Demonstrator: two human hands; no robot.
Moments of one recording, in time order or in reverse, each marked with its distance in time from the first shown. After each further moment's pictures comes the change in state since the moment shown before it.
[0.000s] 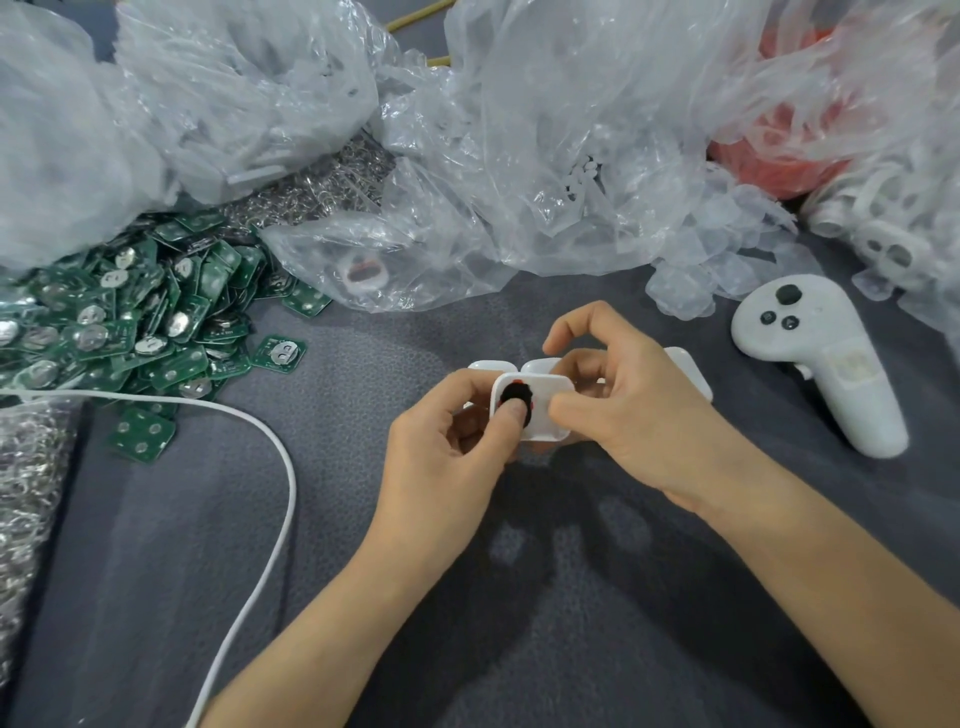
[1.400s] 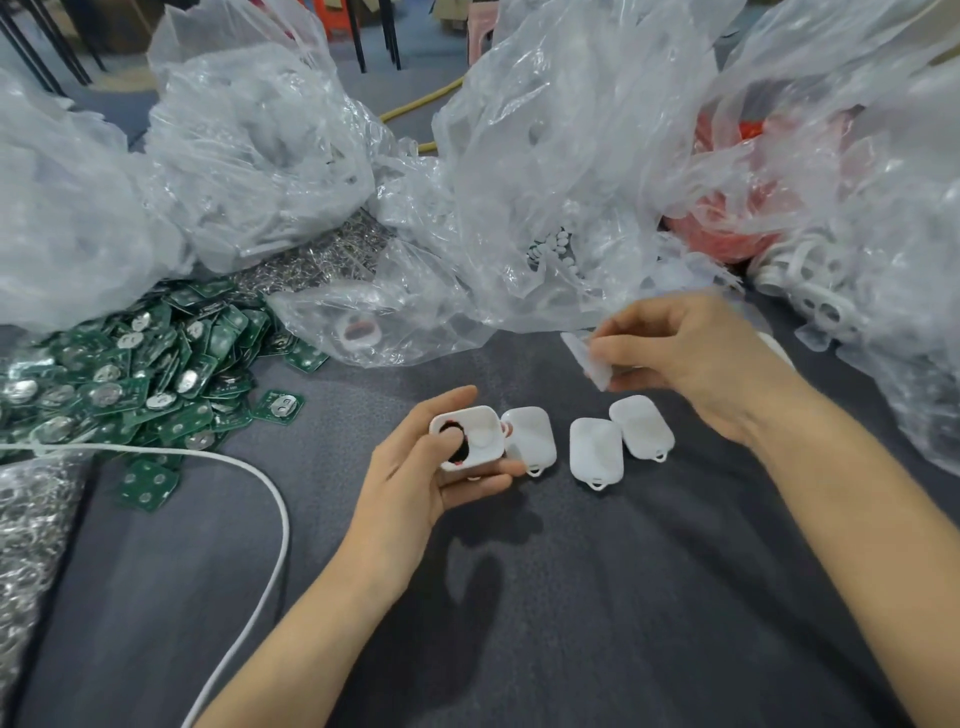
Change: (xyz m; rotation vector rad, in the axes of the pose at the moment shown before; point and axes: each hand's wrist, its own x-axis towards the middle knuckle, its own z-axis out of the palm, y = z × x) left_hand 0.012 -0.010 -0.013 -0.487 -0.047 -0.274; right_hand 0.027 -0.015 -0.072 0.130 0.148 0.030
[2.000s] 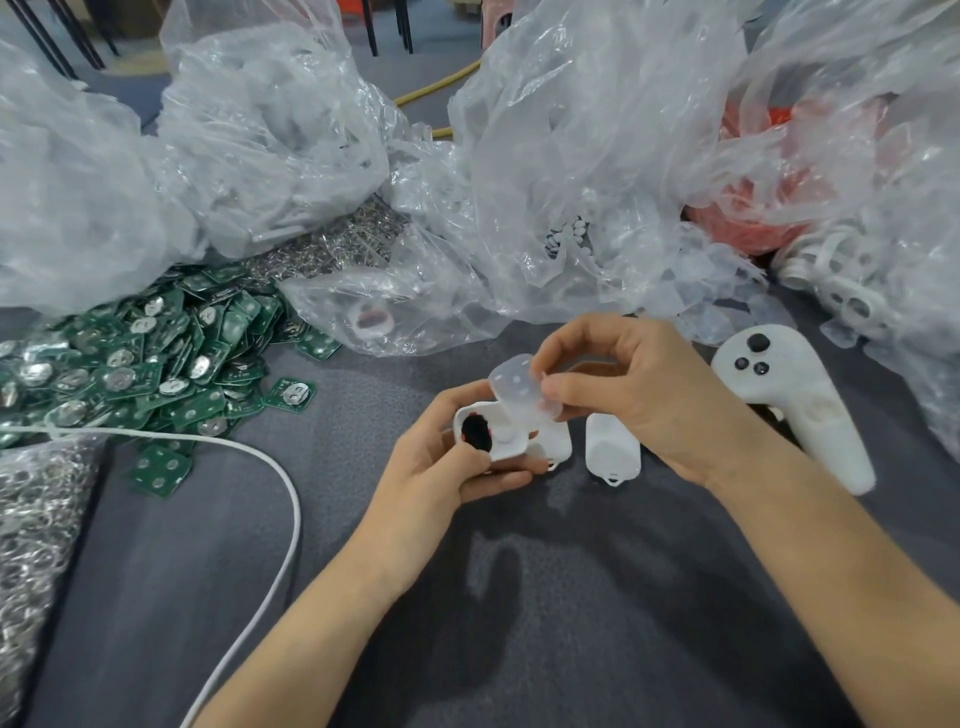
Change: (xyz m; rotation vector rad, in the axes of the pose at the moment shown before) left_hand 0.001 -0.002 -0.005 0.102 -0.149 0.034; right_hand -0.019 -0.002 0.044 -0.004 -0.191 -0.129
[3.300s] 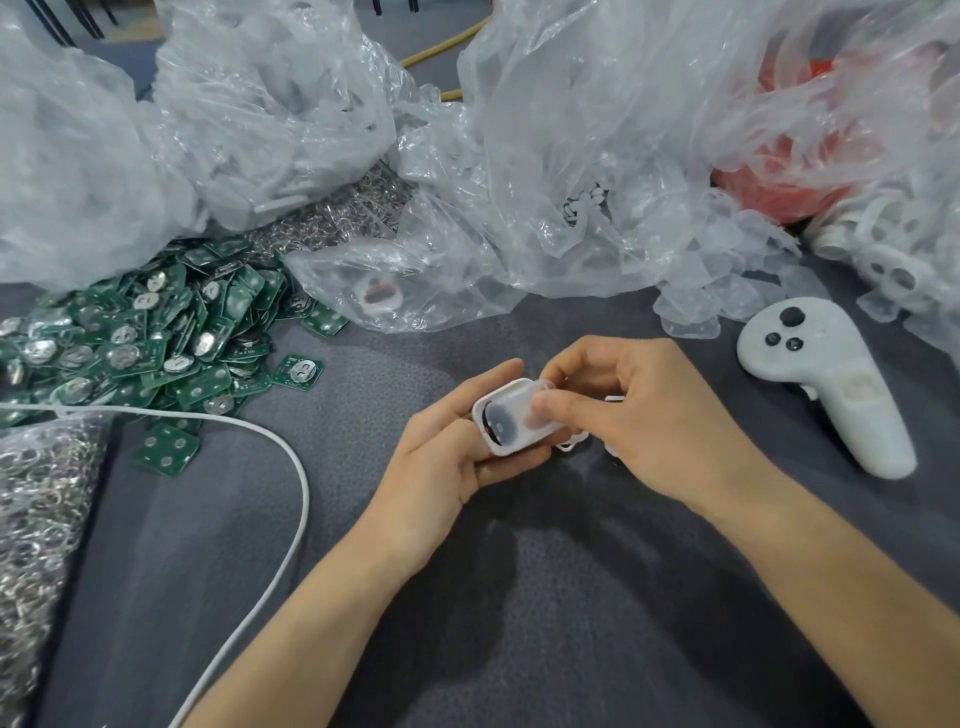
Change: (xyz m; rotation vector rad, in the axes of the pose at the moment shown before) left_hand 0.003 0.004 0.002 -0.100 0.048 -0.138; right_hand -0.014 0.015 0.020 -0.235 0.040 0.011
